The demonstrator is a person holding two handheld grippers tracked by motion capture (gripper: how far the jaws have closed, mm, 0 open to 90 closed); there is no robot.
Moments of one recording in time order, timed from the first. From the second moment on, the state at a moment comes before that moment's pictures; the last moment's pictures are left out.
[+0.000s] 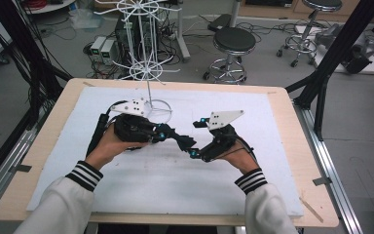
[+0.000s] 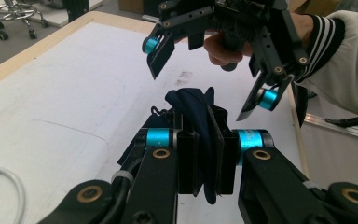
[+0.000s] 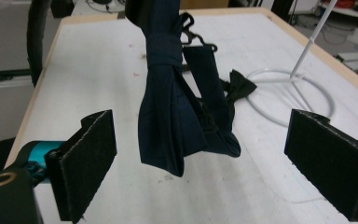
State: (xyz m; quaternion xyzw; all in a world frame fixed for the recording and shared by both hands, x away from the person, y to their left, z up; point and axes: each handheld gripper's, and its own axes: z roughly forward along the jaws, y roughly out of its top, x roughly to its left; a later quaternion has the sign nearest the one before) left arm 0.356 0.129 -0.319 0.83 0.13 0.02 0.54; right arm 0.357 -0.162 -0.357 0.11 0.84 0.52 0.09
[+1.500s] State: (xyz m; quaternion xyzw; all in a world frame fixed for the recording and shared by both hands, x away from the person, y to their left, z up) left arm 0.359 0.213 -0.279 0.79 0.24 0.11 0.56; right arm 0.328 -0.220 -0.348 0.25 0.78 0.55 0.20
